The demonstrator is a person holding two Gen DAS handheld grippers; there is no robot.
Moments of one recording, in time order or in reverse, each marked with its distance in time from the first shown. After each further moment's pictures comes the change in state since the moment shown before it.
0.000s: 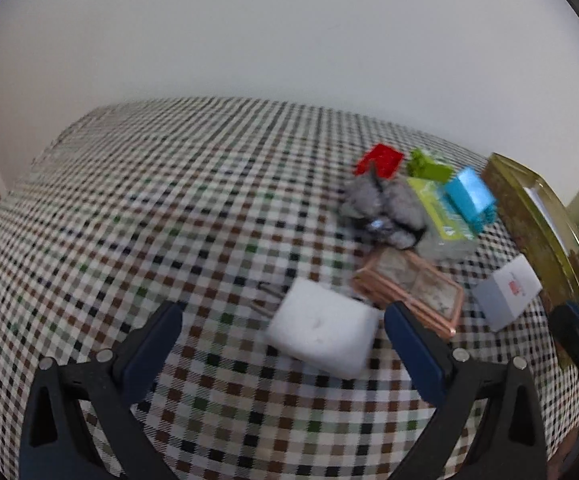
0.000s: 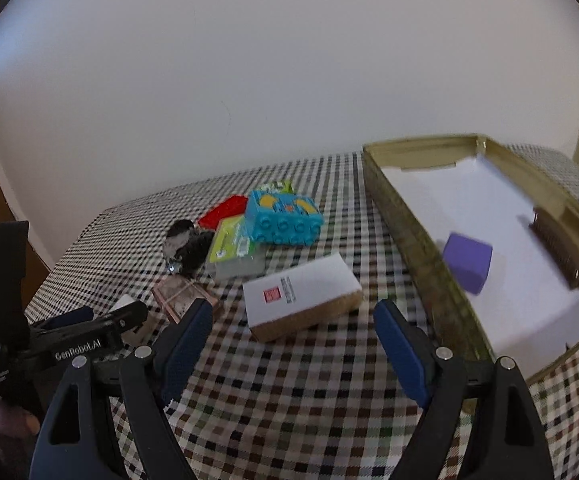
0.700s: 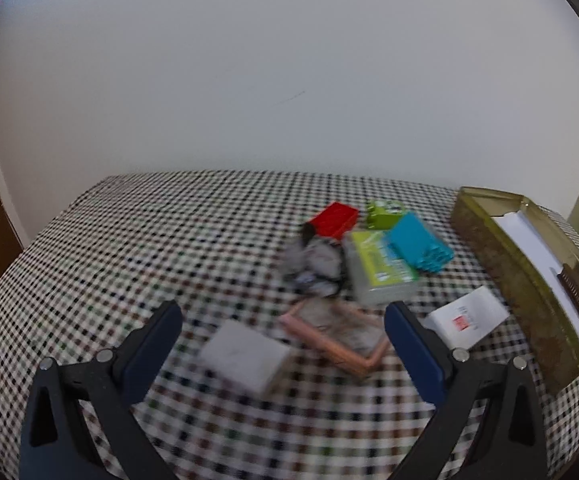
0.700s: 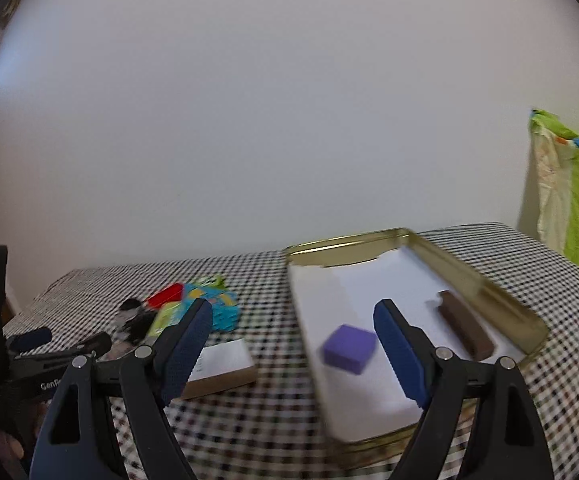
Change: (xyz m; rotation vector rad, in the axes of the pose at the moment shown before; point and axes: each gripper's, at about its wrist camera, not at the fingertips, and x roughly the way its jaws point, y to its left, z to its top) left arm -0.040 -0.044 -0.006 0.071 -0.244 0.080; right arm -0.061 -0.032 0.008 -0.056 -0.342 -0.138
